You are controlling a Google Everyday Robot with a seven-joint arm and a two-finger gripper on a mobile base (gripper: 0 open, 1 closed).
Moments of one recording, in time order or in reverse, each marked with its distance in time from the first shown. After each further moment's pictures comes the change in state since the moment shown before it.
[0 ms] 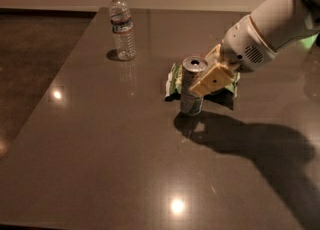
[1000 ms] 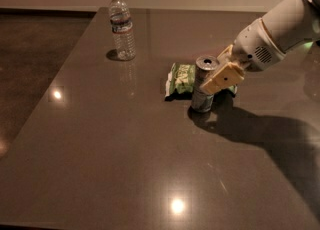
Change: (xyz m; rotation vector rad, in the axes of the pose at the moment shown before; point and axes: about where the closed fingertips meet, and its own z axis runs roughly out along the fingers) arm 0.028 -0.034 -0.005 0.041 -0.005 0.059
